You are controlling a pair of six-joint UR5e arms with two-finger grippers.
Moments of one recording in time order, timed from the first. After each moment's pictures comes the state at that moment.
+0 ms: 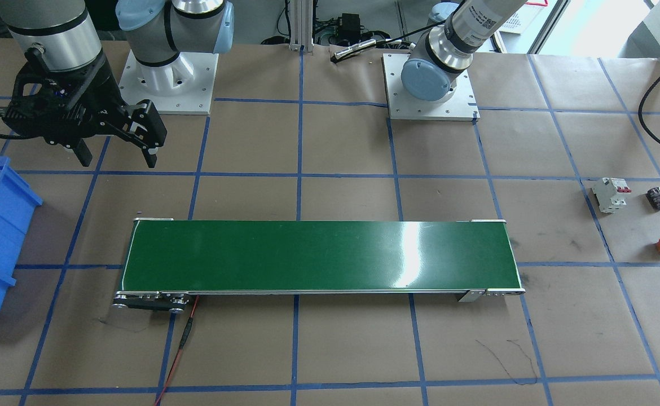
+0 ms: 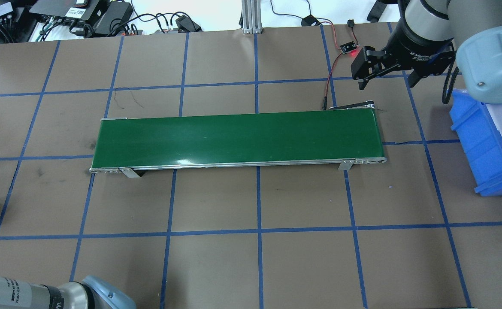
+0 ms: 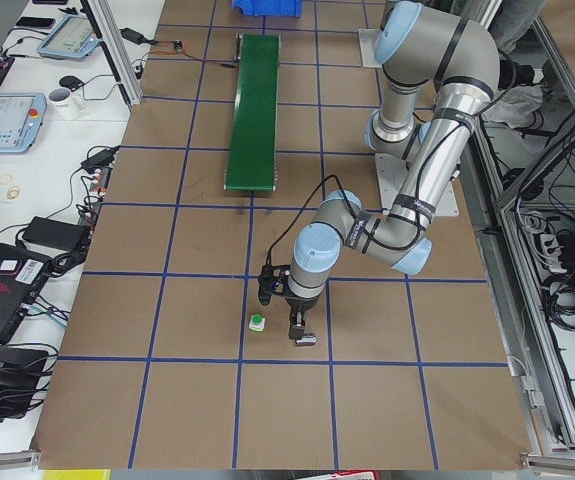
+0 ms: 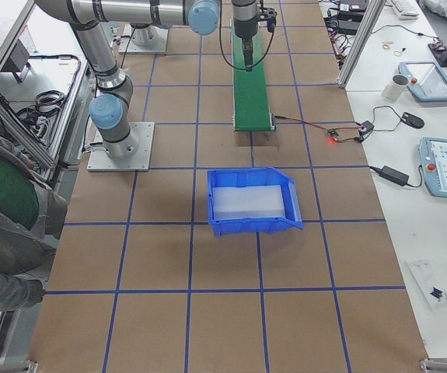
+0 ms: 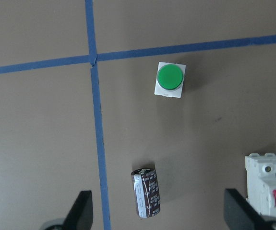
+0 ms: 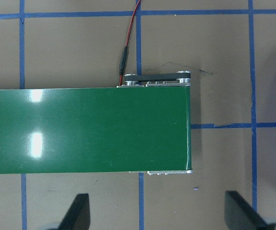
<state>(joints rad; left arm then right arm) -0.47 -1.93 -1.67 -0.95 1.52 1.16 1.55 -1.60 1.65 -1.77 -1.58 -0.01</state>
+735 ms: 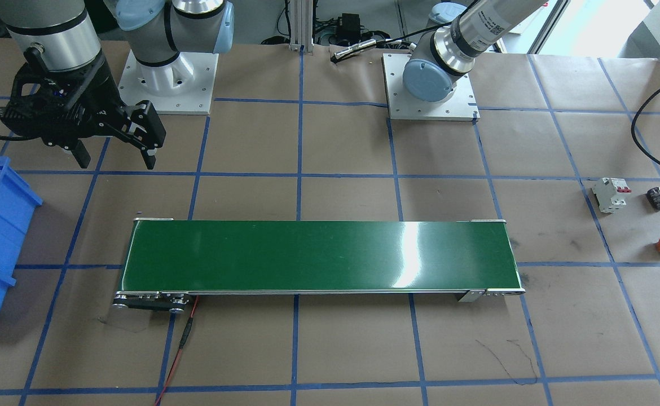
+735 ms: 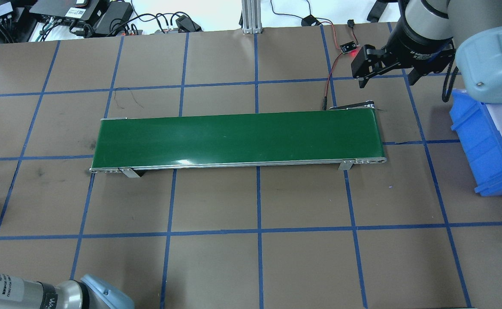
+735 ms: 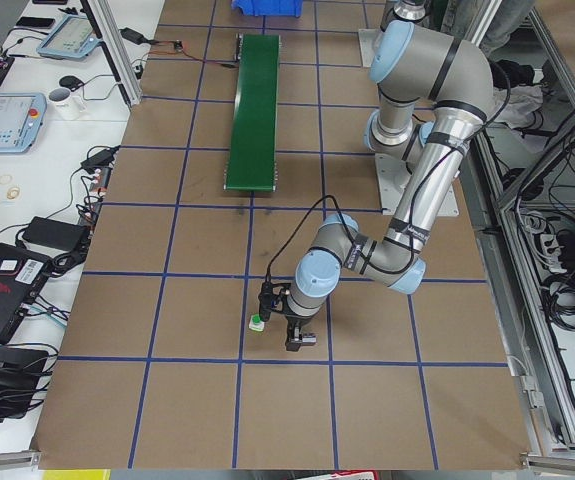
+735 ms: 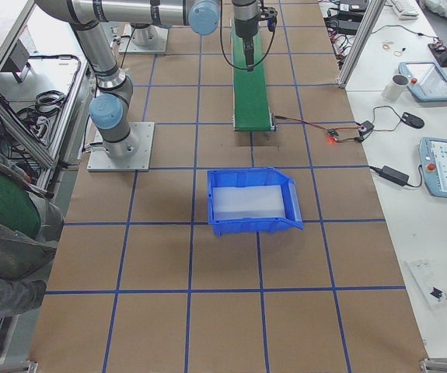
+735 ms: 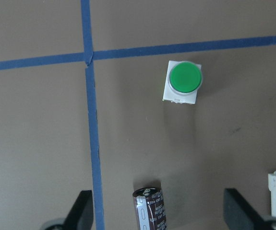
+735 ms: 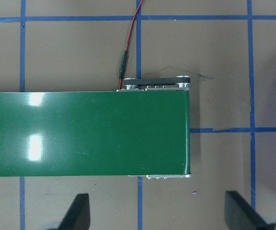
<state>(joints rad) -0.45 -2.02 -1.68 -0.87 1.47 1.16 1.55 -1.60 1.65 -1.78 -1.58 -0.02</state>
